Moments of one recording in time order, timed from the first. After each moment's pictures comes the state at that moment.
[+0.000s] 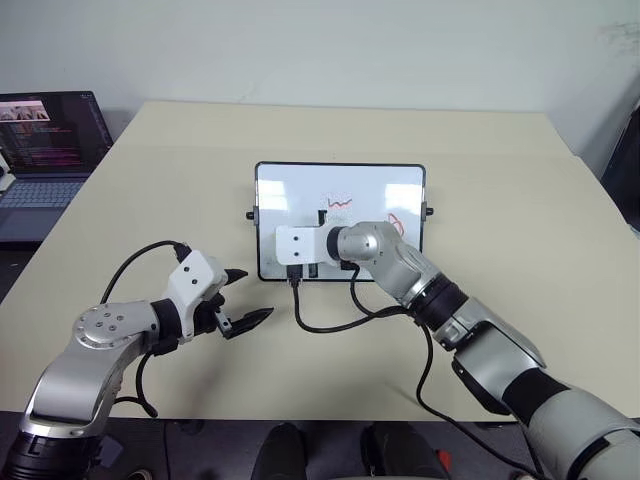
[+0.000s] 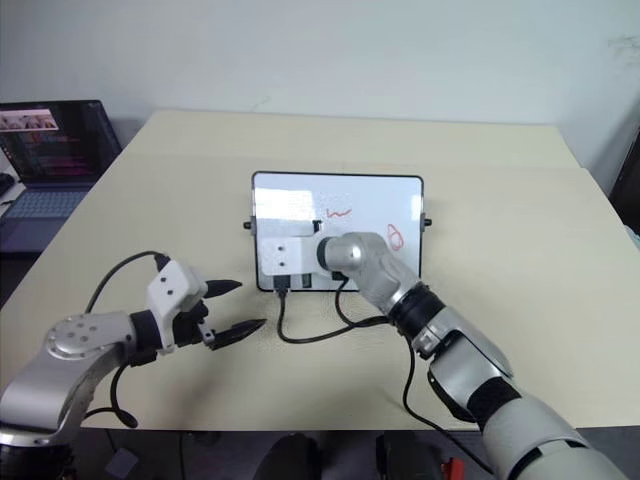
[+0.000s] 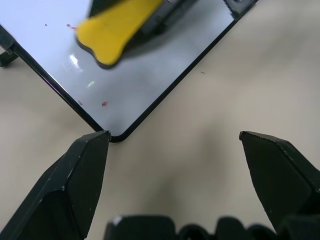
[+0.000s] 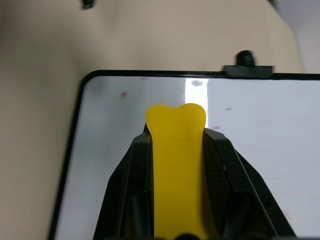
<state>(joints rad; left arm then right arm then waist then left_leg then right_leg) -0.03 0.81 0.14 -0.37 -0.35 0.54 -0.86 -0.99 -0.11 0.61 0.52 -0.41 0.07 0.71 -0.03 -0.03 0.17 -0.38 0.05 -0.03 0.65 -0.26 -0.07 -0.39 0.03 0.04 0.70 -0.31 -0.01</state>
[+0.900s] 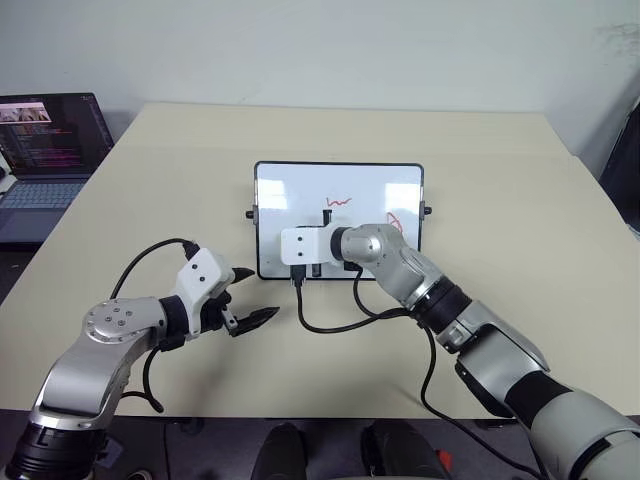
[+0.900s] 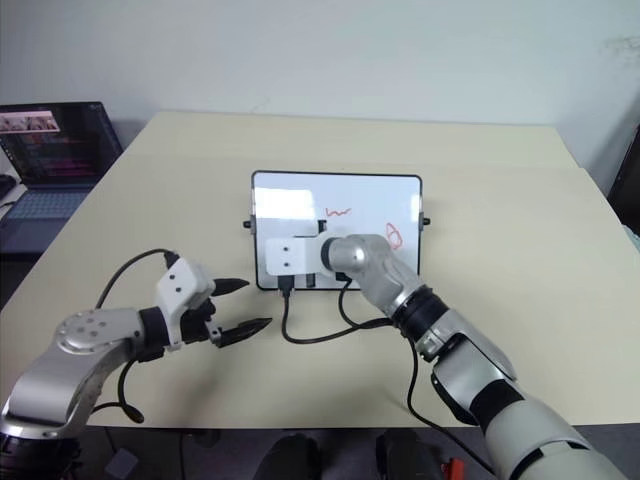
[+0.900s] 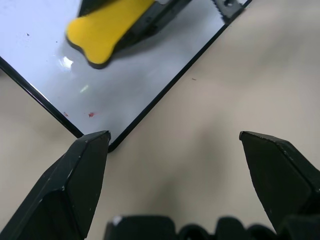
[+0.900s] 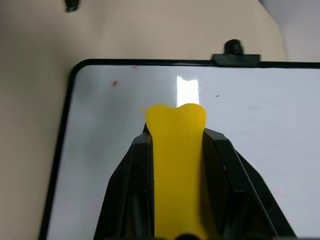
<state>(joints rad) -0.07 0.80 0.10 -0.35 -0.35 0.54 -0.87 -1.00 -0.11 0.61 0.53 -0.43 0.07 0.64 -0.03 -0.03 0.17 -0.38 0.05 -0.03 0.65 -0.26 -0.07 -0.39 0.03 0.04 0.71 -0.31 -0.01</state>
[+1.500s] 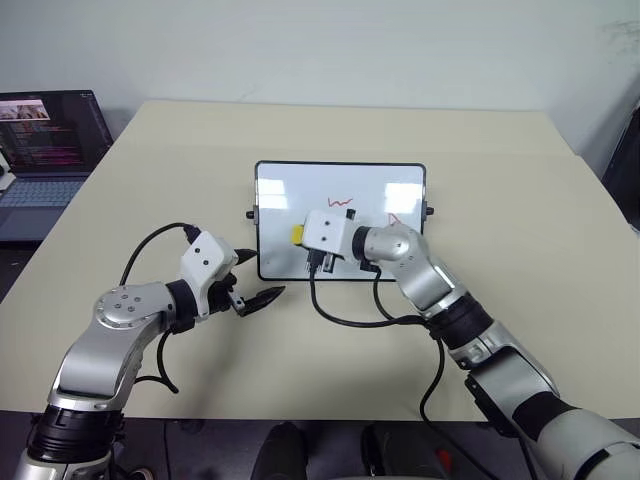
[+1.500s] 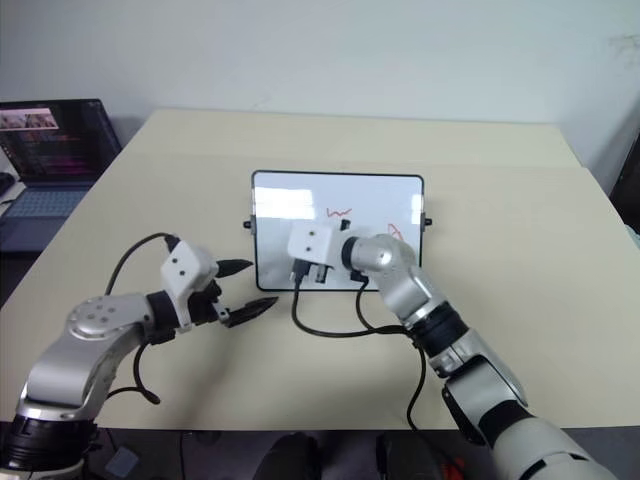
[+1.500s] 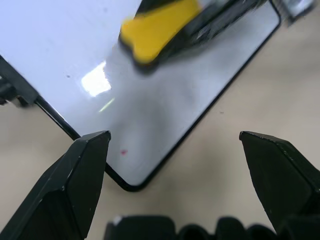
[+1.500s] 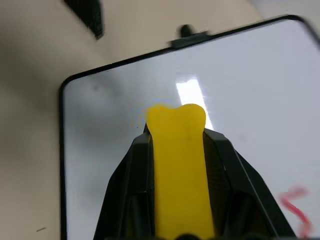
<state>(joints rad) -0.19 0.73 0.08 -0.26 -0.33 0.47 -0.81 -0.77 -0.14 0.37 0.10 -0.28 0.33 0.69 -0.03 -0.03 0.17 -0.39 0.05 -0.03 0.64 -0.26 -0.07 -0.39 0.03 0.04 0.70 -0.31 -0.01</state>
